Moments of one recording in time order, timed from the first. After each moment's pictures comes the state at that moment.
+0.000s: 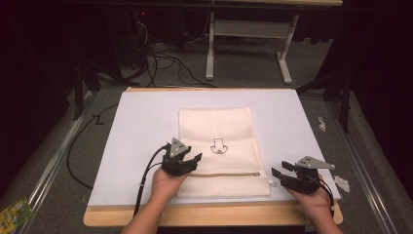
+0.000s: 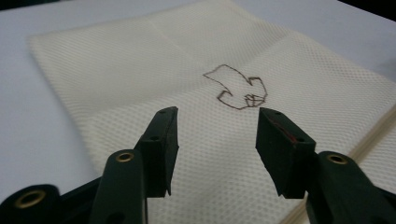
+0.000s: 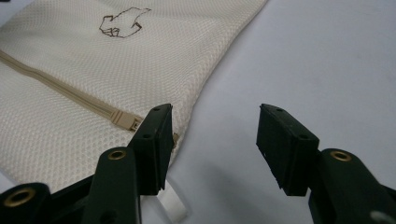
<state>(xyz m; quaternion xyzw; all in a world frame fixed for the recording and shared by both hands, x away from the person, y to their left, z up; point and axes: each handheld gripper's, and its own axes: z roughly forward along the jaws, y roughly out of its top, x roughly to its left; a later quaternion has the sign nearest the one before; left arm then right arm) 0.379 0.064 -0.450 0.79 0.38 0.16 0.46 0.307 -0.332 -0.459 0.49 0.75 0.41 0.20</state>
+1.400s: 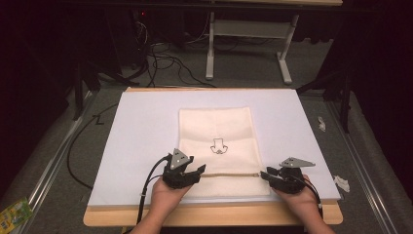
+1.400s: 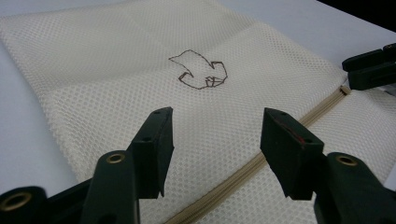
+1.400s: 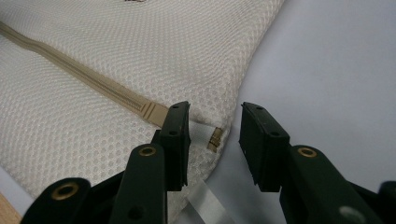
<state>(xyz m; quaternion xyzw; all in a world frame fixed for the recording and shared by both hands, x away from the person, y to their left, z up) 0.345 0.066 -0.448 0.79 0.37 0.14 0.47 0.319 -0.302 -0.480 0.49 0.77 0.38 0.15</state>
